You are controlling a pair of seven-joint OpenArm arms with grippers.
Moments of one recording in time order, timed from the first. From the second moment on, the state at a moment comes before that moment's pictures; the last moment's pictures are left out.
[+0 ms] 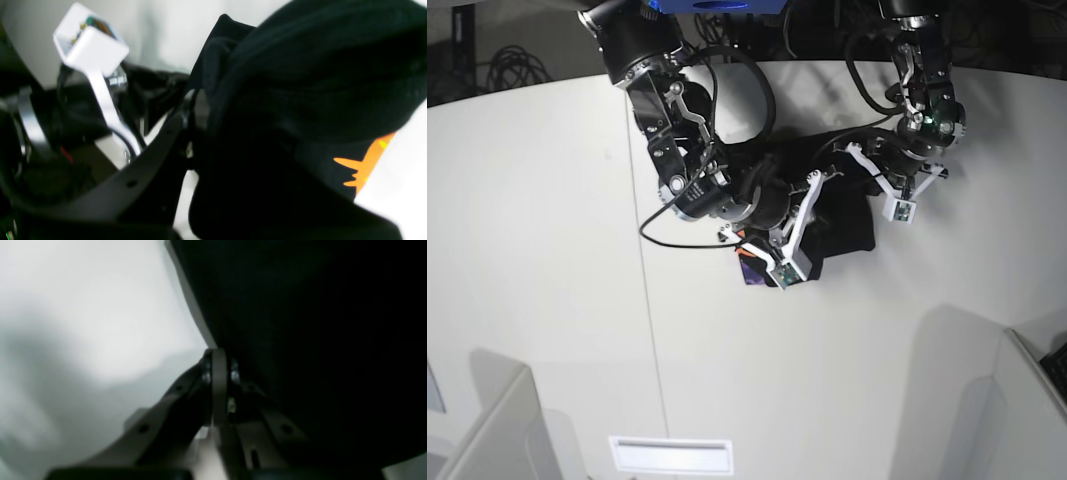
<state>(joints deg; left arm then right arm) 13.6 -3.3 -14.8 96.1 -8.4 -24.1 45.5 4.8 -7.0 -27.5 101.1 19.7 2.8 -66.1</state>
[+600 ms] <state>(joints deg) 19.6 -4.1 -27.2 105.1 -9.0 -24.6 48.7 7.3 -7.0 -28.8 84.2 19.5 1.5 -58.9</state>
